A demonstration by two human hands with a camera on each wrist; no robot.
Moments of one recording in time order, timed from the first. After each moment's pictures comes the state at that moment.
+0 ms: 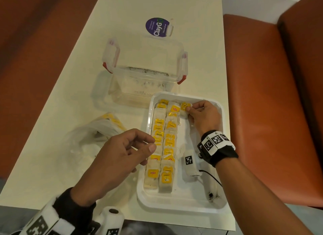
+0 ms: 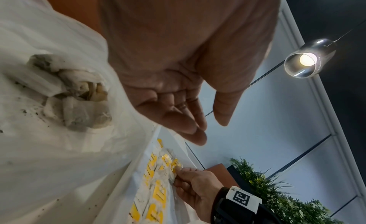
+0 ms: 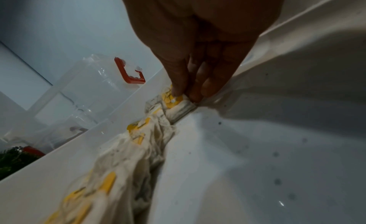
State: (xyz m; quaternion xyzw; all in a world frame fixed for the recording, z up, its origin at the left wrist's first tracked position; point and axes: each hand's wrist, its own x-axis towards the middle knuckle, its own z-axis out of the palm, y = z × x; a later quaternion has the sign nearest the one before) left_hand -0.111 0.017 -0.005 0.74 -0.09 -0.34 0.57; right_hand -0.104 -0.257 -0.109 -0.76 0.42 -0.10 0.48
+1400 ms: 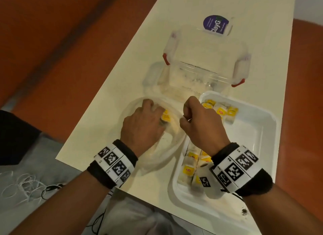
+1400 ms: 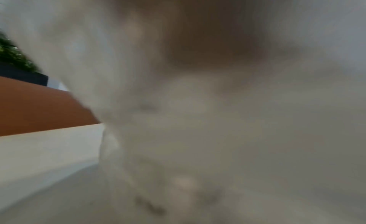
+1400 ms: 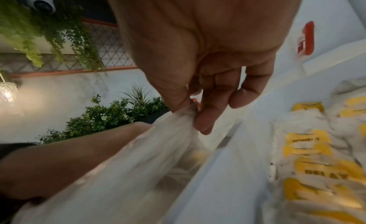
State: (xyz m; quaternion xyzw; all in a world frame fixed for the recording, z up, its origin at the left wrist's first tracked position) left_hand -0.064 0.049 -0.062 0.97 -0.19 -0.12 0.05; right_hand -0.095 -0.123 -0.033 -0.95 0.03 0.06 0.30
